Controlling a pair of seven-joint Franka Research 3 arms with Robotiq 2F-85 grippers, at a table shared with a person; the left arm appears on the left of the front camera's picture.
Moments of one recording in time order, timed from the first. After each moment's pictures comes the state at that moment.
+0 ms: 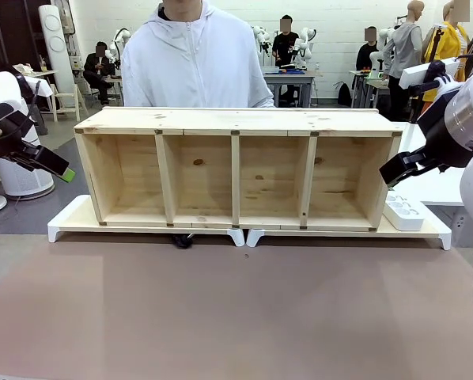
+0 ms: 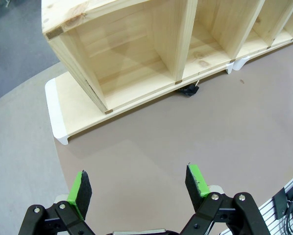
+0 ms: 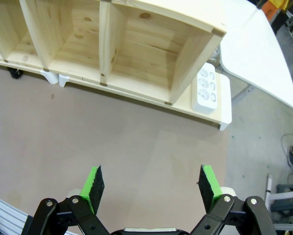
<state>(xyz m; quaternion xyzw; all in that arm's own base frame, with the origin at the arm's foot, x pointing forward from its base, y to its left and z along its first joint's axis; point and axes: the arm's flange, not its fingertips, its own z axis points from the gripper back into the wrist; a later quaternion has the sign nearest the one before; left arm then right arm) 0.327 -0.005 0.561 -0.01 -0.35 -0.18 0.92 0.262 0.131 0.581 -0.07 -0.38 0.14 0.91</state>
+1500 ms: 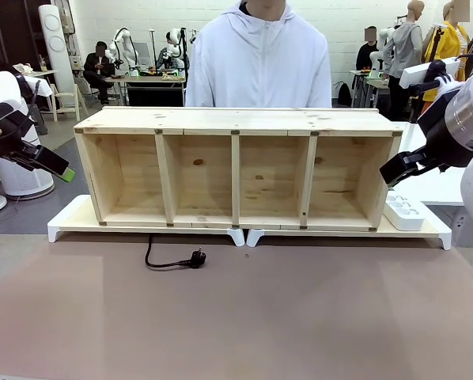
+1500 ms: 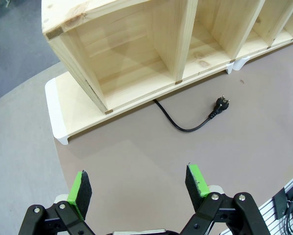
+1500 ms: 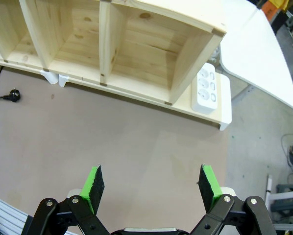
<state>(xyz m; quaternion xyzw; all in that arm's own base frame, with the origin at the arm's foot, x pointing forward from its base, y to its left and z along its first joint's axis) 0.327 -0.005 0.561 -0.01 -0.35 -0.18 0.92 0.262 0.131 0.581 -0.07 -0.38 0.14 0.91</state>
